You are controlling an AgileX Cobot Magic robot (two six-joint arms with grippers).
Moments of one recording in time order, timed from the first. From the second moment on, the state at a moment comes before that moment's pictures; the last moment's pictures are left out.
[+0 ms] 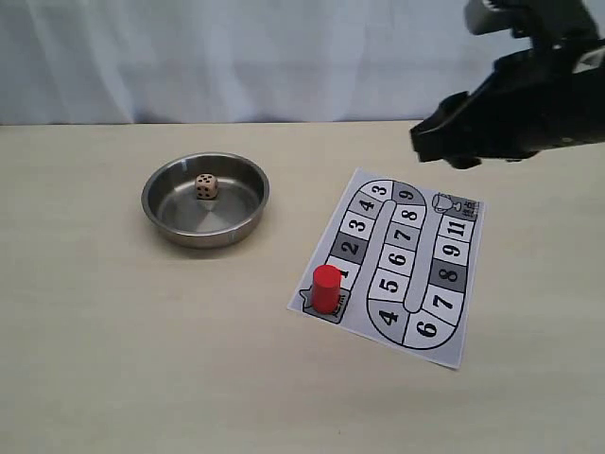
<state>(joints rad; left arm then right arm) 0.02 0.00 0.00 0.04 0.25 -0.06 0.32 1.33 -1.01 0.31 0.49 -0.36</state>
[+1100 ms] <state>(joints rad) 0.02 0.00 0.00 0.04 0.25 -0.06 0.63 2.20 -1.88 0.28 0.68 -0.12</state>
